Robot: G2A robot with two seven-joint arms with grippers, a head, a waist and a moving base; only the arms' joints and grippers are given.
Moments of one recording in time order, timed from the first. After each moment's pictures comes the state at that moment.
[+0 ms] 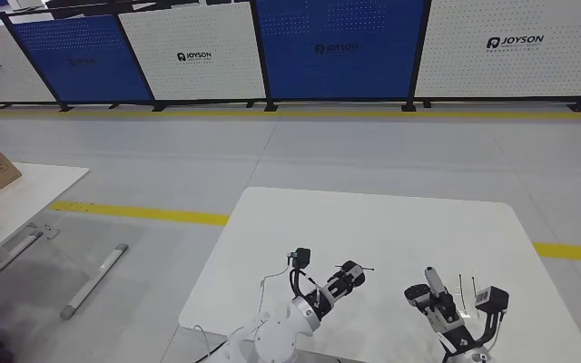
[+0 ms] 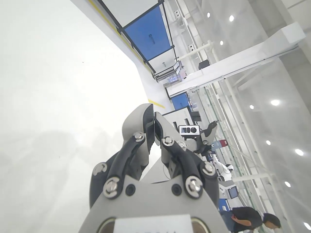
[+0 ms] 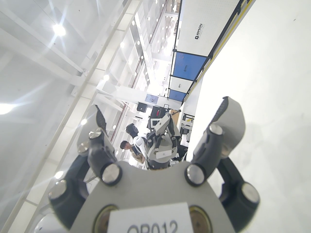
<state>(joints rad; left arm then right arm) 1.49 -1.23 -0.95 -1.75 0.06 -0.06 -0.05 -1.79 -1.17 1.33 -1.87 0.23 -0.26 0.19</state>
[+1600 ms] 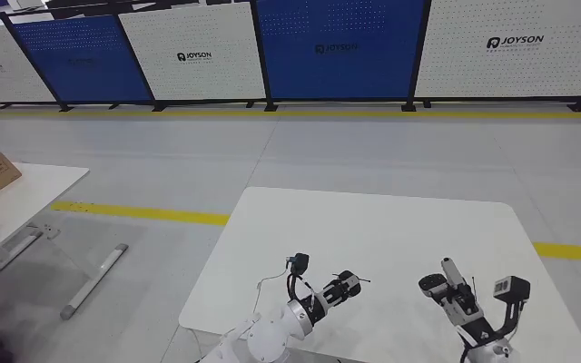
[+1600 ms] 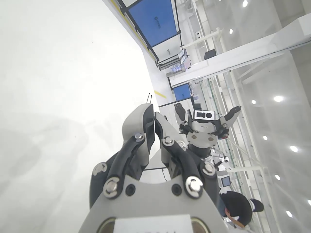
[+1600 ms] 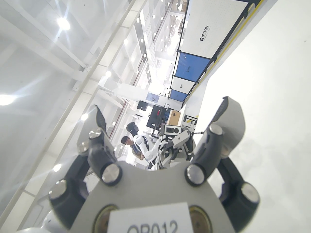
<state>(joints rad) 1.53 -1.21 -1.00 -1.73 0.02 -0.06 -0.18 -1.76 -1.15 1.47 -1.89 0.27 -0.23 0.35</state>
